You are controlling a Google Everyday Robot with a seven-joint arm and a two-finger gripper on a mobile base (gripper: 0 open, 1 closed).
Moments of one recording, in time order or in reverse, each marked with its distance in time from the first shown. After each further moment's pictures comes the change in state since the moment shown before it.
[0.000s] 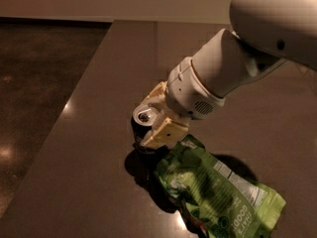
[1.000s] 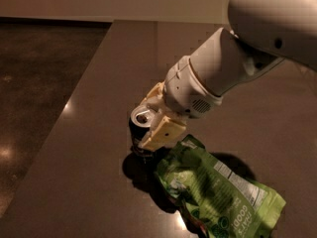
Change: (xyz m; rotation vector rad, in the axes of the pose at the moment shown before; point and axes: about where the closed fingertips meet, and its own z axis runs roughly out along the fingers) arm -0.004 -0.003 0.001 -0.003 -0.019 0.009
